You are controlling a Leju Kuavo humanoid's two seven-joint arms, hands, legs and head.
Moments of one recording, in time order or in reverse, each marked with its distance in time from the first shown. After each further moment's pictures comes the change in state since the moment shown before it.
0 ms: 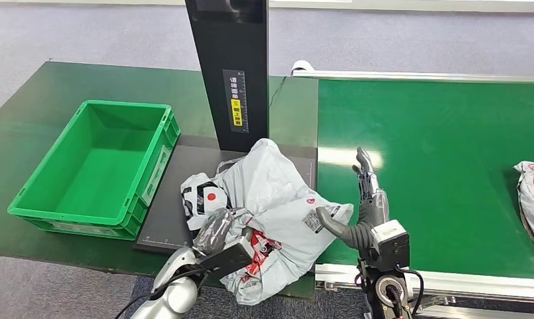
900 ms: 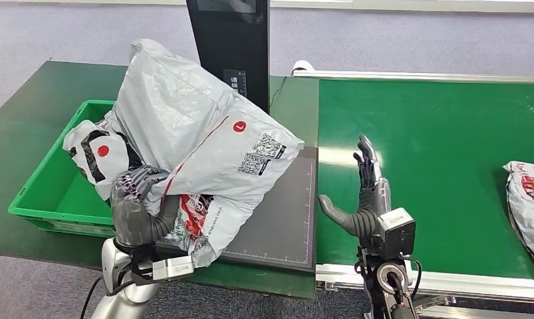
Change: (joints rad) left arm 0.047 0.016 0.180 -0.369 -0.113 0.507 -0.325; right arm -0.069 -0.011 0.014 0.034 -0.057 0.002 -0.004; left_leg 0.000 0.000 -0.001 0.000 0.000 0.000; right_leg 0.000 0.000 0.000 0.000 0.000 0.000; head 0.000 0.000
